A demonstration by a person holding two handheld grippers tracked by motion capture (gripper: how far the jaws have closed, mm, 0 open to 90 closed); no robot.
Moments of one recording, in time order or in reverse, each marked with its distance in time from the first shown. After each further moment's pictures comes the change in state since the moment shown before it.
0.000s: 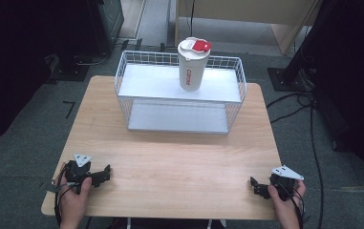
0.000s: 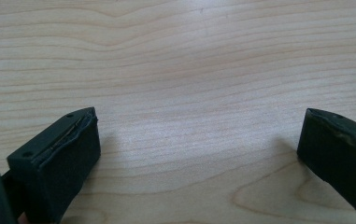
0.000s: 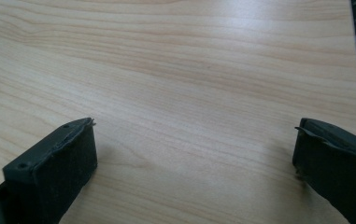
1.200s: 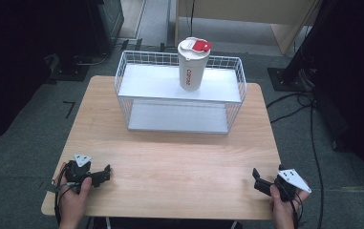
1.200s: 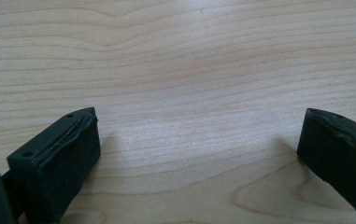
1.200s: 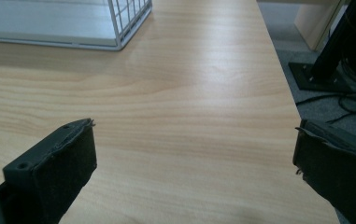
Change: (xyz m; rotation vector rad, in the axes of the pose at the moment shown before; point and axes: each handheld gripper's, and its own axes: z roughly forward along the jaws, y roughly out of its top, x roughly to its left) left arm 0.000 0.000 0.000 0.000 0.000 0.000; right arm 0.008 -0.002 -0.012 -0.322 -0.087 0.090
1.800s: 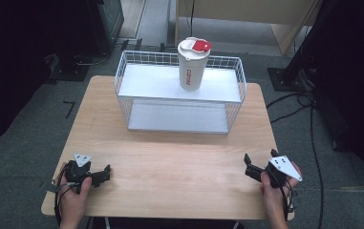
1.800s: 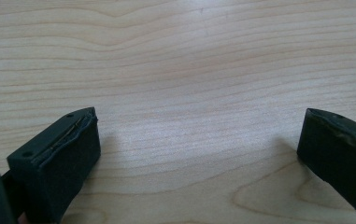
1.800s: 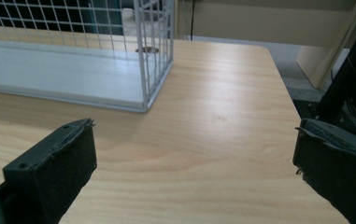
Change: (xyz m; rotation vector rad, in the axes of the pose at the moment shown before) left arm 0.000 0.000 0.000 0.001 0.000 0.001; right arm 0.028 0.037 0.019 -0.132 0.020 -0.039
